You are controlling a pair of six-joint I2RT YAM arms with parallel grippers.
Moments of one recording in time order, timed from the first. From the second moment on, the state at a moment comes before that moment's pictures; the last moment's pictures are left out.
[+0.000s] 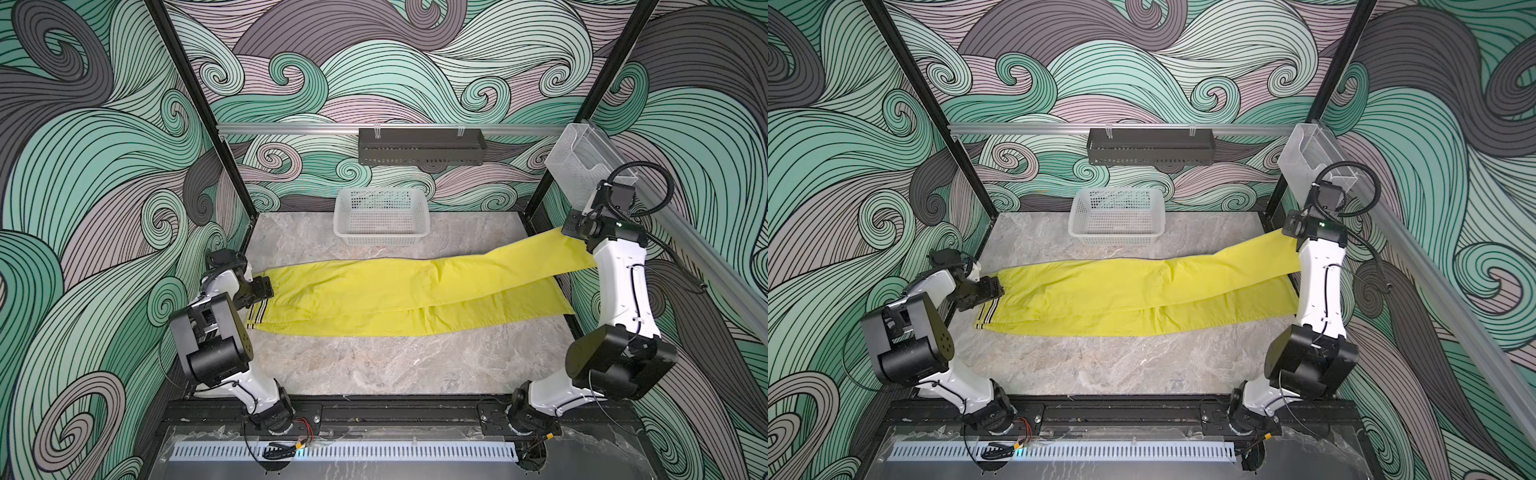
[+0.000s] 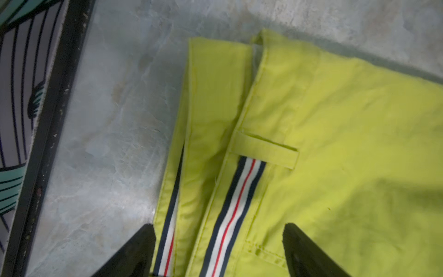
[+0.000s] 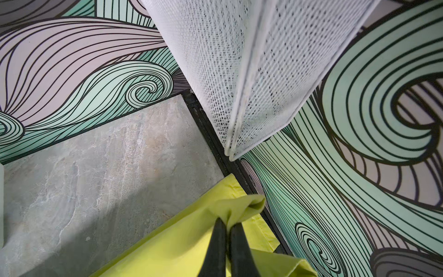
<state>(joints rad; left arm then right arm) 0.47 1.66 1.06 -0.64 0.17 0.05 -0.35 1.56 1.66 -0.76 0.16 0.01</state>
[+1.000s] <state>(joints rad) 0.45 1.74 1.08 -0.73 0.16 0.04 -0.36 1.53 1.57 -0.73 0.16 0.06</state>
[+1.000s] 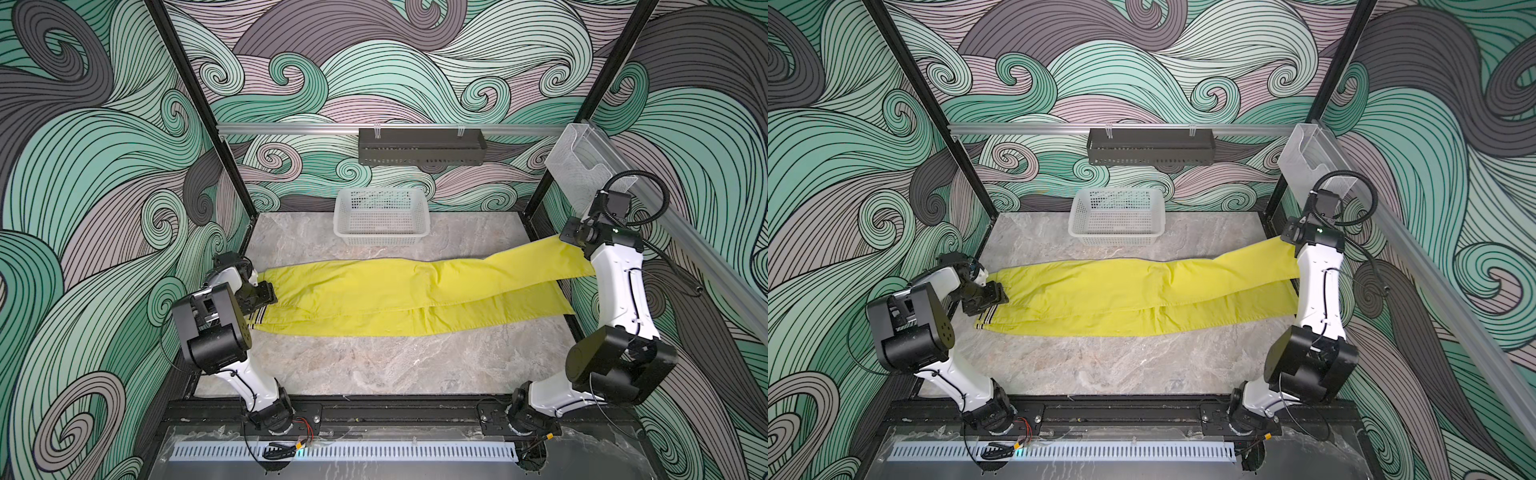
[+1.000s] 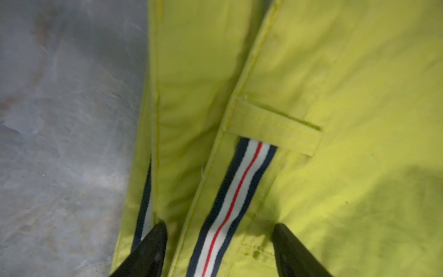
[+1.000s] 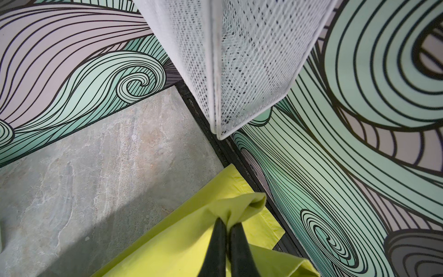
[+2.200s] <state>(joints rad) 0.68 1.77 1.24 -0.88 0.47 0.14 -0.44 1.44 1.72 -0.75 0.15 -0.05</state>
